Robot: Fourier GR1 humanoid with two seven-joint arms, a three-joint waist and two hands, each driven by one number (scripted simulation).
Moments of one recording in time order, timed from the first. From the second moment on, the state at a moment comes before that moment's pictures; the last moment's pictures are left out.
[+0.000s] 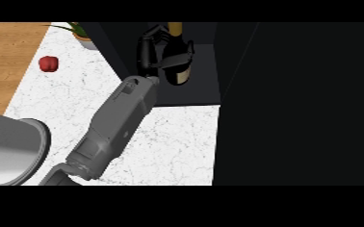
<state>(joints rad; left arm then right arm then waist) -0.98 0.00 -0.14 -0.47 0.41 0.55 -0.62 -0.11 -0.08 -0.01 -2.41 -0.22 0.16 0.62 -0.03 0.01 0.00</state>
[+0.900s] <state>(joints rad) -1.11 0.00 0.01 -0.25 0.51 0.44 -0.69 -0.10 -0.06 0.04 -2.41 -0.22 0.17 0.59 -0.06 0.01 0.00</state>
